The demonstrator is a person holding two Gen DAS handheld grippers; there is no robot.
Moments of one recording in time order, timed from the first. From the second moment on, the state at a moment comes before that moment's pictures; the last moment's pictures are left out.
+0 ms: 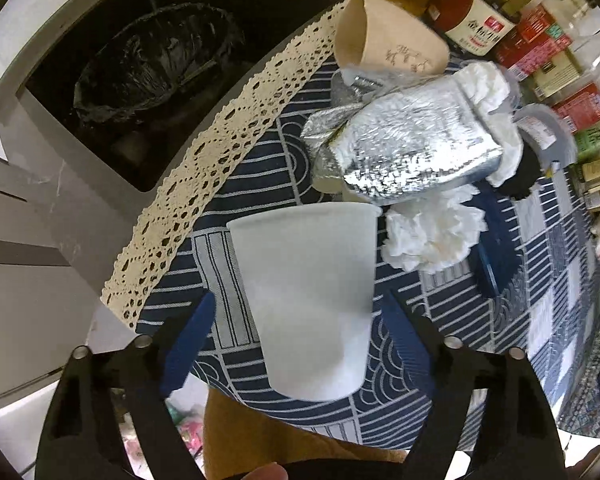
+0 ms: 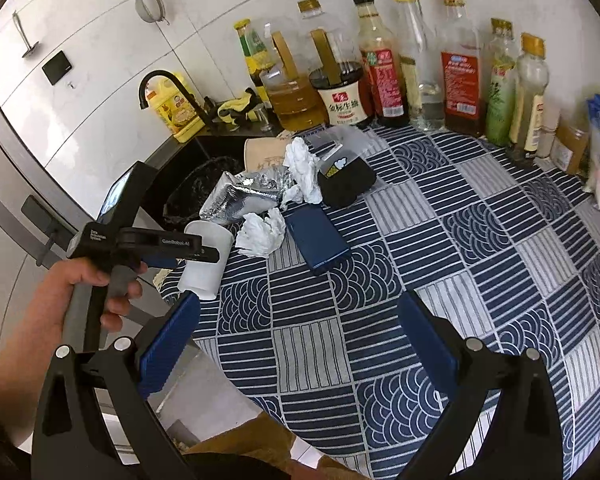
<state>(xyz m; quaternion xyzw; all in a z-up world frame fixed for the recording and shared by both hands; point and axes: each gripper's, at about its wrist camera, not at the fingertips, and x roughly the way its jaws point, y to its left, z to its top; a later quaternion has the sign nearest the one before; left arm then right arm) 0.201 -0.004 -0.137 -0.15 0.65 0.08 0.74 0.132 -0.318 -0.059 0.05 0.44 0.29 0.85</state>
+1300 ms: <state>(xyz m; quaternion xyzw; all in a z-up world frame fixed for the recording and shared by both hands) 0.142 0.017 -0.120 -0.20 0.61 0.04 0.77 0.272 -0.186 -0.171 -0.20 0.59 0.29 0.72</state>
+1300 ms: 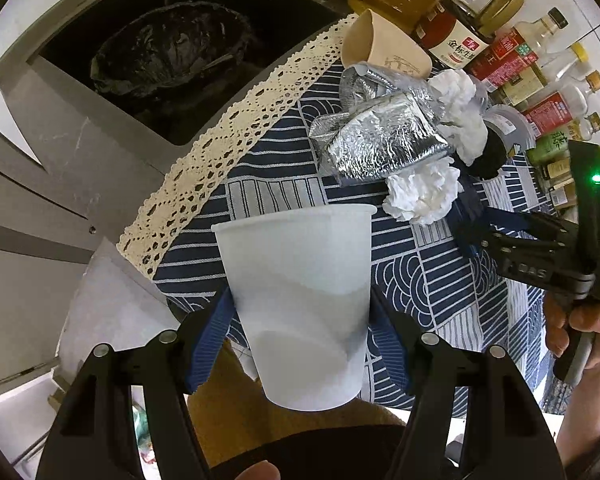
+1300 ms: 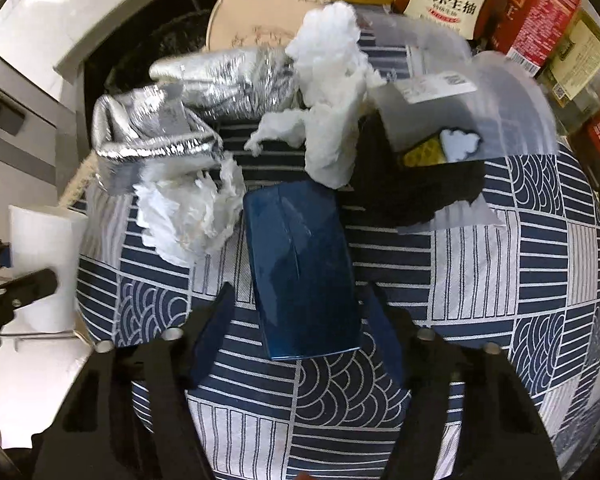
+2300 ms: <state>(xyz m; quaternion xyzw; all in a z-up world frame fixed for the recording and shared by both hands) 0.162 0.045 -0.087 -0.18 0.58 0.02 0.79 0.225 -0.209 -0.093 -0.05 0.57 0.32 0.76</state>
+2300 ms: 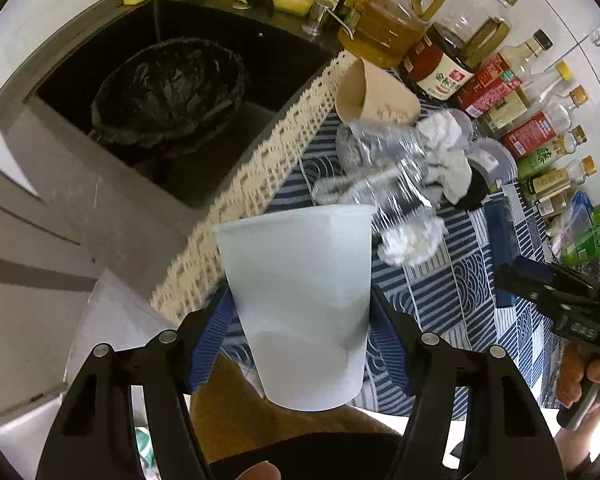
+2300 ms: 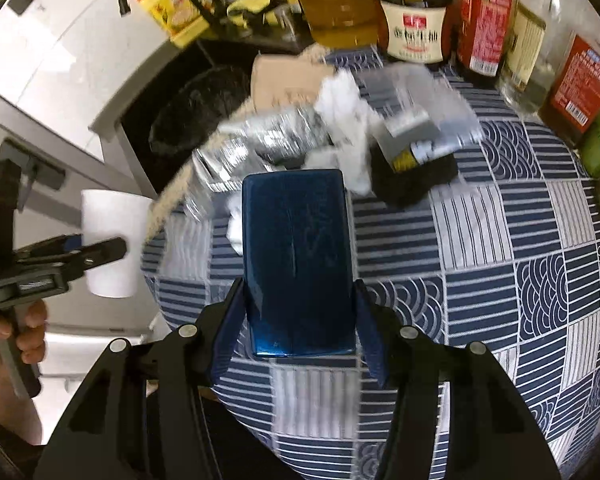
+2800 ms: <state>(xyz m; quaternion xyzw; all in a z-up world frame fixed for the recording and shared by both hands) 0.228 0.161 -0.074 -0.17 0.58 -0.02 0.80 0.276 -0.070 -0.047 -0.04 0.55 0.31 0.77</state>
